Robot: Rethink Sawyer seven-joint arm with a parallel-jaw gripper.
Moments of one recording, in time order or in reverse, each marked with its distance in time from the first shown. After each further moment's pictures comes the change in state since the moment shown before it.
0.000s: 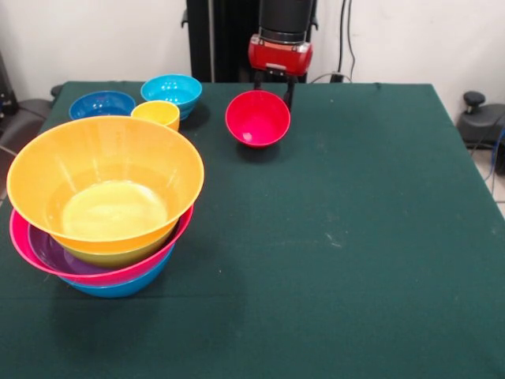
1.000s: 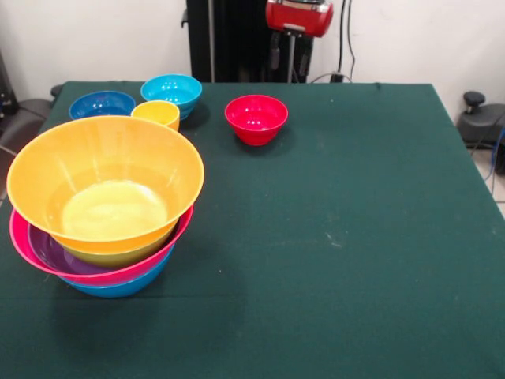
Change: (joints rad) arm 0.059 -0.235 0.013 0.118 0.075 0.171 0.000
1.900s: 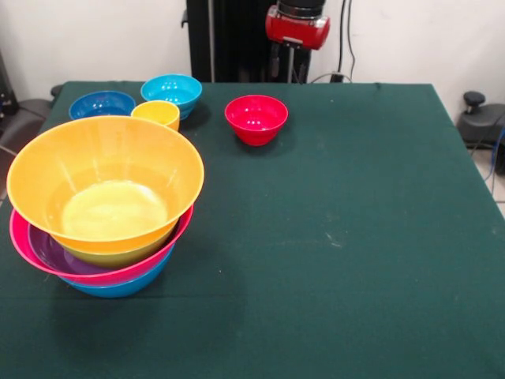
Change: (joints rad) arm -0.009 0.126 0.005 -0.024 0.007 -0.004 0.000
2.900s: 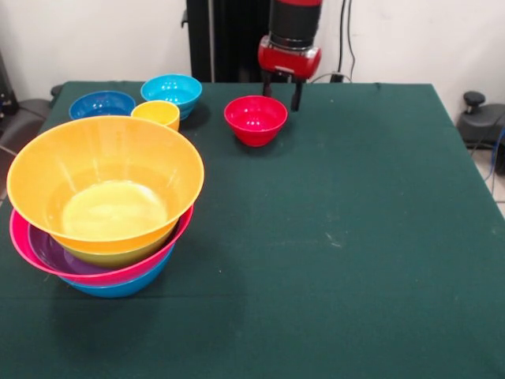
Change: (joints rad) arm -0.025 0.139 0.003 -0.100 0.000 -0.074 0.000
